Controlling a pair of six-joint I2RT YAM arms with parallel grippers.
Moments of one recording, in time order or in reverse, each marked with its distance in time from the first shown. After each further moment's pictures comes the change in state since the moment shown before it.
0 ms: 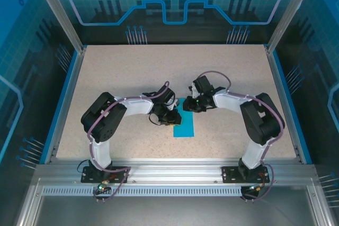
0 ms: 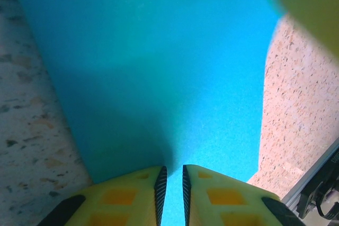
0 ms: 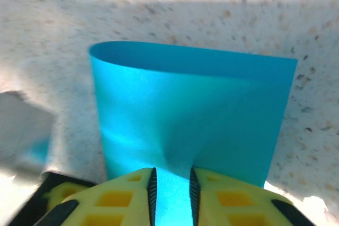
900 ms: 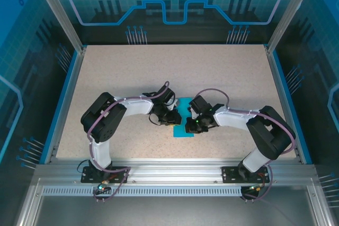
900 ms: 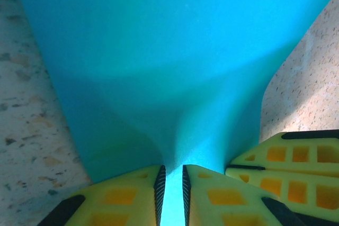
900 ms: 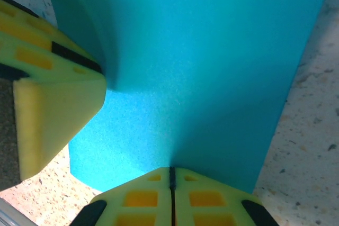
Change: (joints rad) left arm -0.001 -0.006 0.002 -0.004 0.000 0.000; right arm 0.183 -0.139 -0.248 -0.044 0.035 0.112
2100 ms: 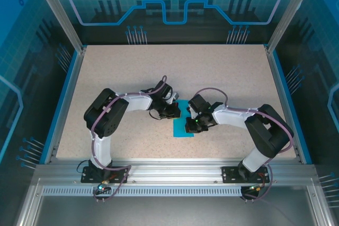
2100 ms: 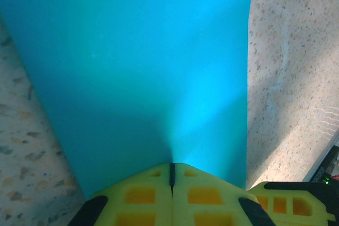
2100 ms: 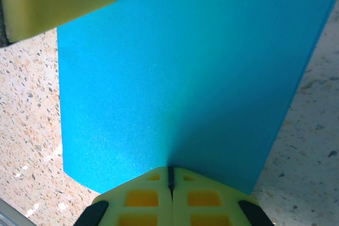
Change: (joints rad) left arm 0.076 0.068 0.029 0.138 0.047 0.008; right arm -0.007 0.027 0.032 -0.050 0.002 -0.054
